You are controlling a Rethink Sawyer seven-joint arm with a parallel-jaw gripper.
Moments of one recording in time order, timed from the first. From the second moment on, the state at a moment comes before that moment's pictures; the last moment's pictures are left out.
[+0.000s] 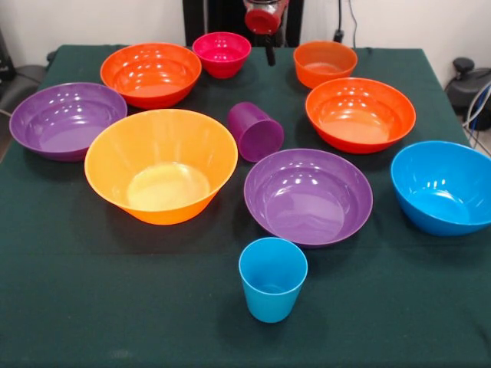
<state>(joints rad) -0.93 -0.53 0.90 2.17 -1.02 0.69 1.21</state>
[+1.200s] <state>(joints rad) -1.01 -0.47 0.90 2.07 -1.01 0.76 1.00</state>
